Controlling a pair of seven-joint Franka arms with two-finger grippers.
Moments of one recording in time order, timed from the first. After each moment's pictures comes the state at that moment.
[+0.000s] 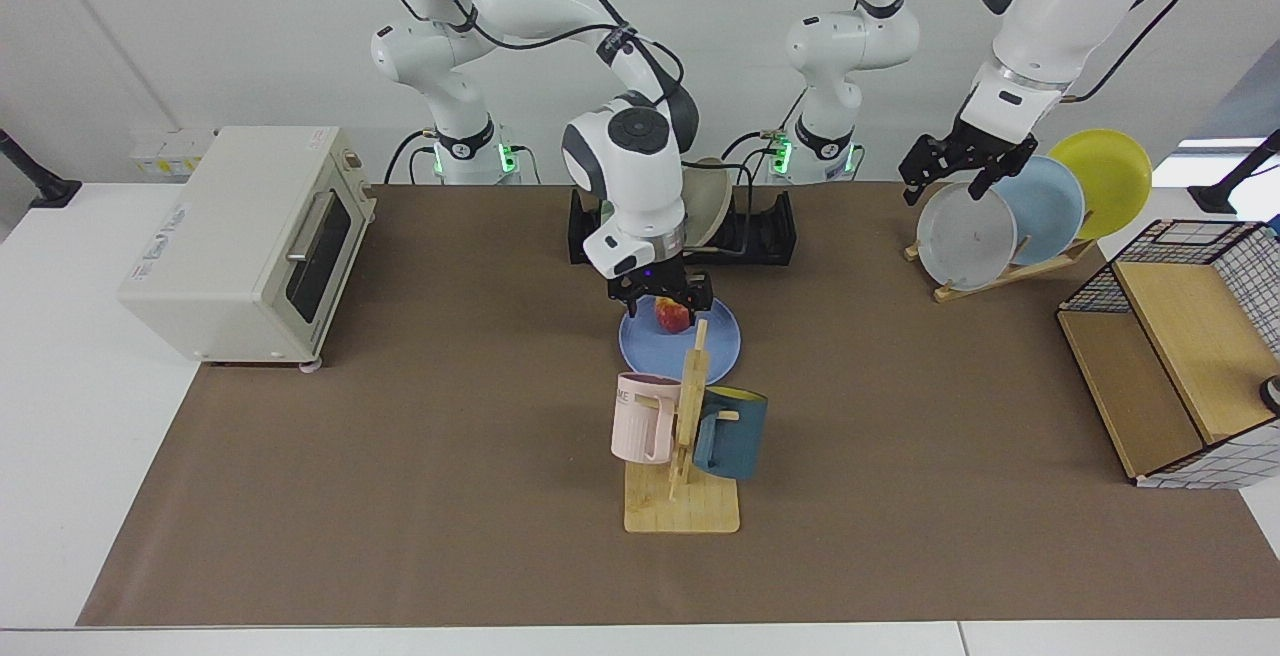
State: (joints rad) left arm 0.08 -0.14 -0.15 -1.81 -0.06 1.63 -0.14; right arm 0.60 0.35 -0.01 -1.73 0.06 2.23 0.81
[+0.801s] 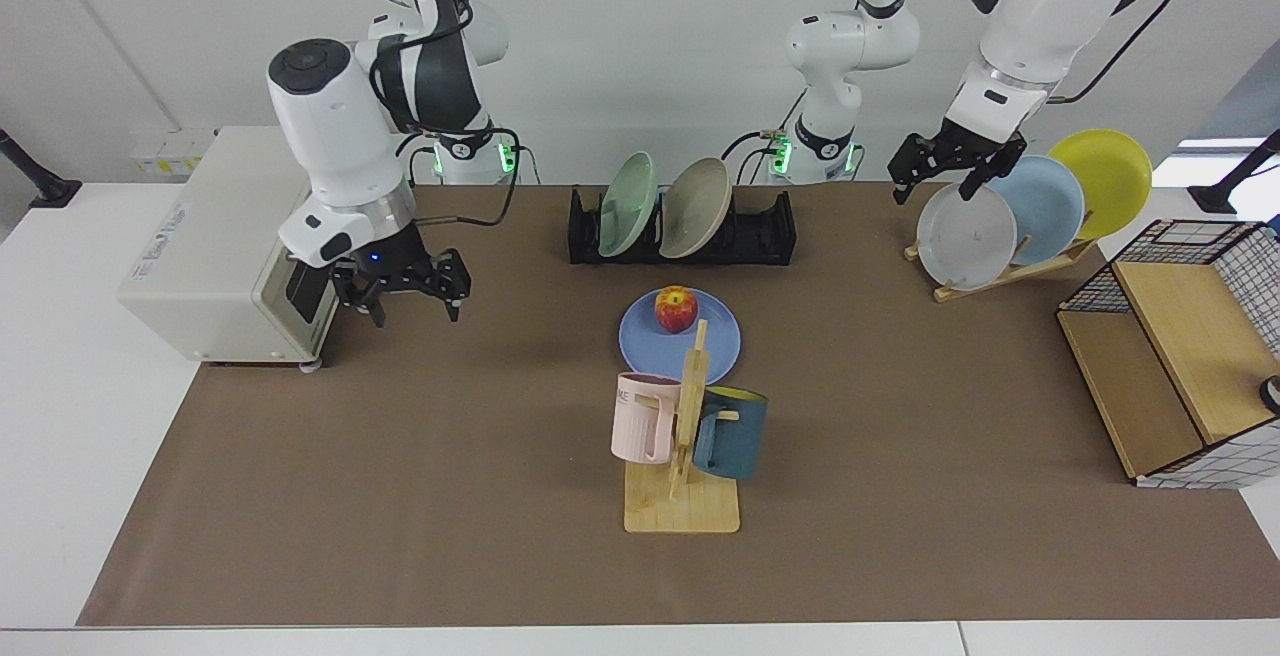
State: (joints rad) left arm 0.04 -0.14 -0.14 -1.81 -0.06 1.64 -0.14; right arm 0.13 0.12 -0.03 -1.73 0.00 1.99 0.05
